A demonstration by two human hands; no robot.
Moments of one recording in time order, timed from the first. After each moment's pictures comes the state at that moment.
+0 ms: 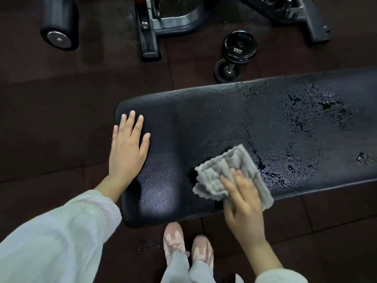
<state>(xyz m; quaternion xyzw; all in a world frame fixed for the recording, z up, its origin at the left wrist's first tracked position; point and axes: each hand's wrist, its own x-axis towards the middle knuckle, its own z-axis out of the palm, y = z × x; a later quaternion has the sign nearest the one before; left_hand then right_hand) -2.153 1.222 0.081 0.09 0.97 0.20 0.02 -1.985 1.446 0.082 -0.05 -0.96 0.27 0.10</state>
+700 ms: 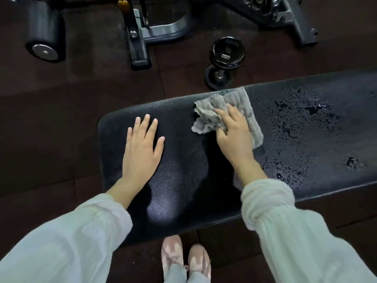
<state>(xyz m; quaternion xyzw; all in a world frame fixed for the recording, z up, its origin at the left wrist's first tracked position) -2.166 1.286 0.083 0.13 0.97 0.21 0.03 -2.148 1.496 0.098 -0.16 -0.94 0.30 0.05</state>
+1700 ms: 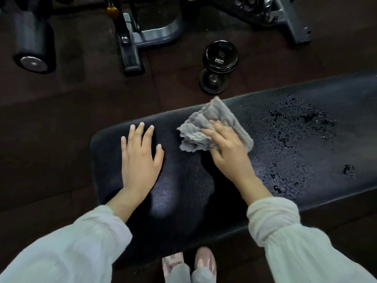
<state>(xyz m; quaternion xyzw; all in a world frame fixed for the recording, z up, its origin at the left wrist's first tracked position) -2.179 1.304 0.097 0.09 0.97 0.21 0.03 -2.143 1.508 0.092 -0.04 -0.95 0.32 0.02</state>
